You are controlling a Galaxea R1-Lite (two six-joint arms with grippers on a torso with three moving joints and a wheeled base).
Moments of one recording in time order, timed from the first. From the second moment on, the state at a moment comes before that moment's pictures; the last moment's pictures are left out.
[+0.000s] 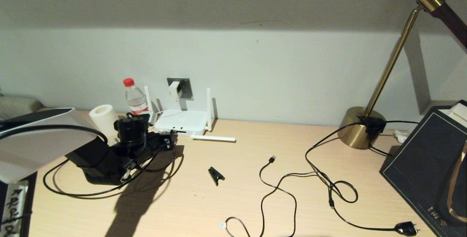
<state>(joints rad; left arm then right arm) -0.10 2.28 -0.98 -0.98 -0.04 -0.08 0.00 0.00 -0.07 0.18 0.01 -0.02</state>
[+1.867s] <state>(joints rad) -0.10 2.30 -0.99 -0.99 -0.04 -0.08 0.00 0.00 -0.07 0.18 0.01 -0.02</state>
